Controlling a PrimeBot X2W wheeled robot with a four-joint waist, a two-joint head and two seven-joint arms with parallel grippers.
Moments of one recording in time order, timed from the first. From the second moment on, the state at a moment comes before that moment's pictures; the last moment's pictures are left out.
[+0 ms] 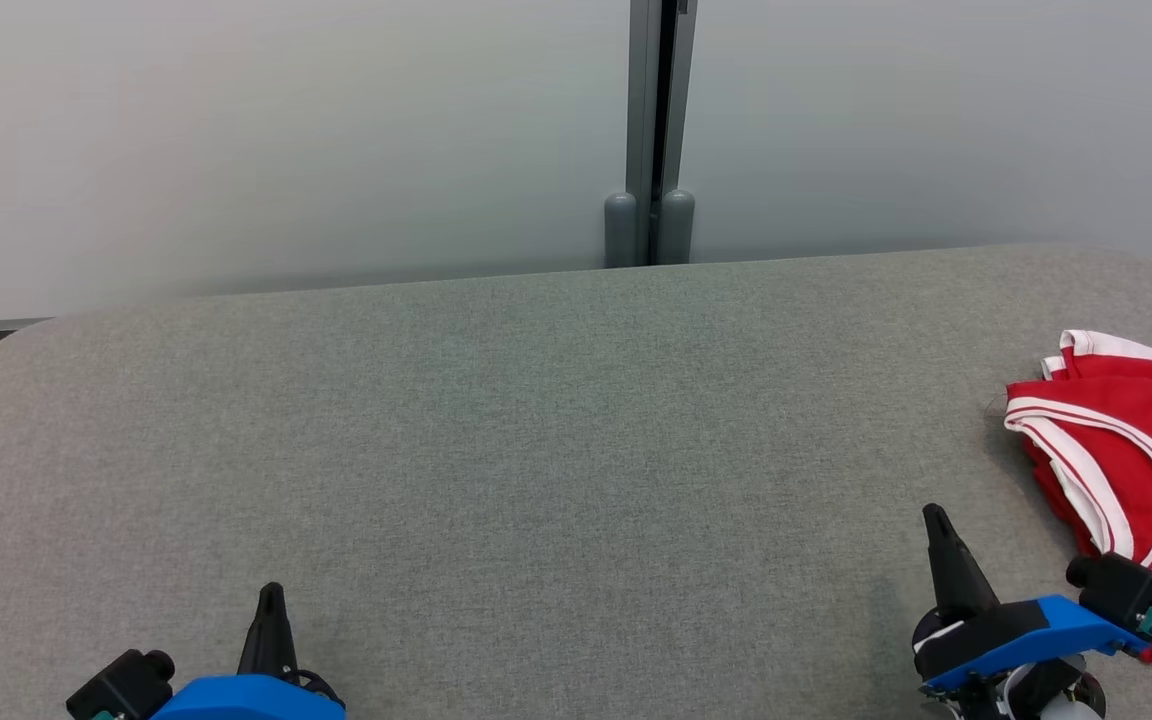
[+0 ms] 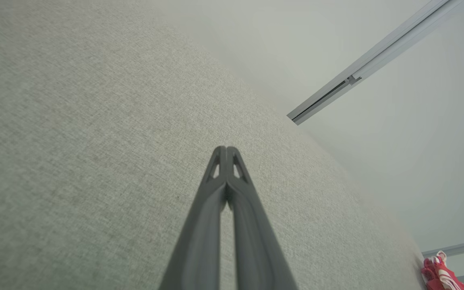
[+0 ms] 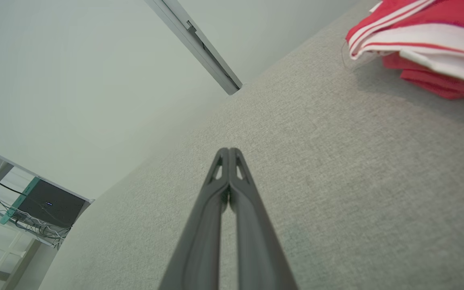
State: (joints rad) left arm 0.00 0.05 -0.04 0.39 -0.78 -0.02 -0.11; right arm -0.15 -0.05 0.00 0.47 0.71 0.13 -0.11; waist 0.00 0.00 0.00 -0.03
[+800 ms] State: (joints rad) left arm -0.04 0.05 0.01 0.34 -1.06 -0.06 -0.04; right arm -0.14 -0.05 -0.04 0.39 1.01 0.13 -0.04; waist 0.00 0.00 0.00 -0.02
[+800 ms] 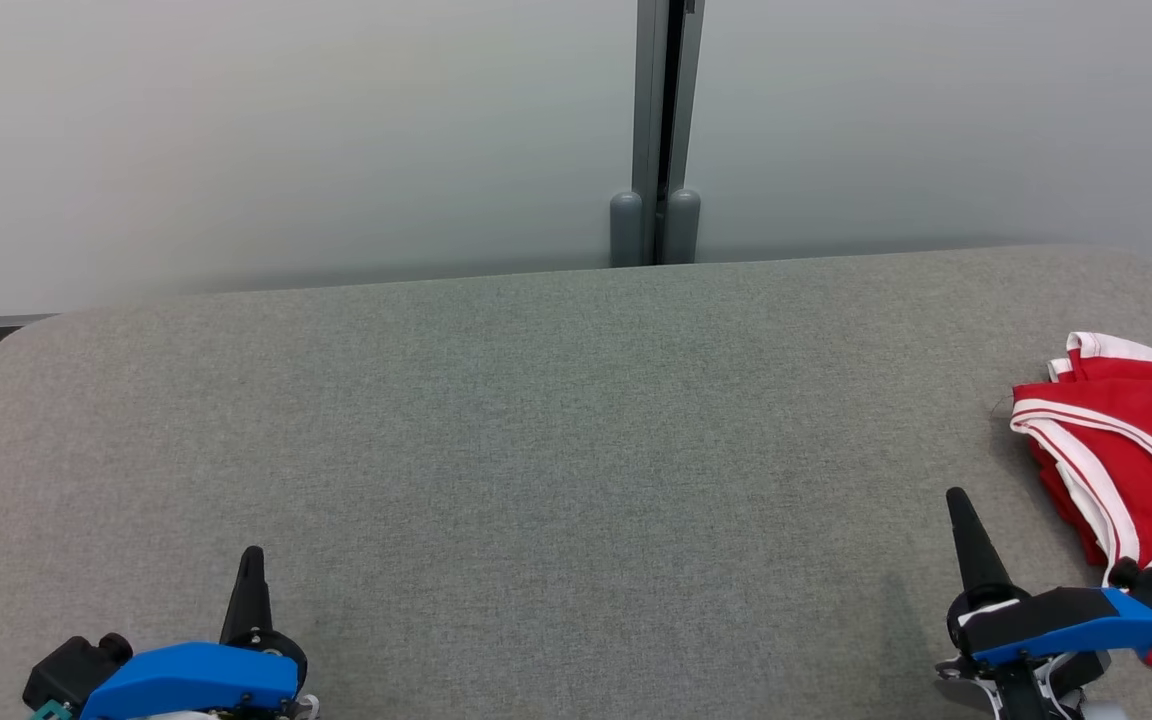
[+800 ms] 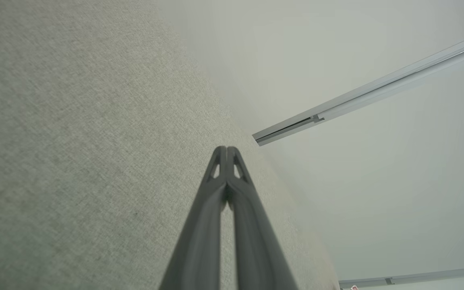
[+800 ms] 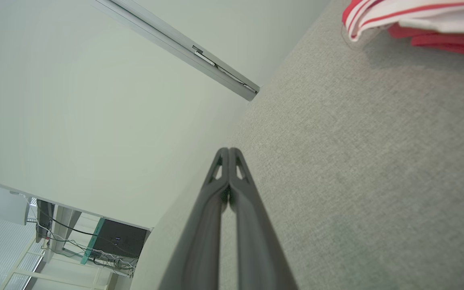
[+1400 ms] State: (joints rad) left arm -0.06 0.05 0.04 0.31 -1.24 -0.08 0.01; right arm -0.13 -0.05 -0.06 0.35 1.20 0.13 0.01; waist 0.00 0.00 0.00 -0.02
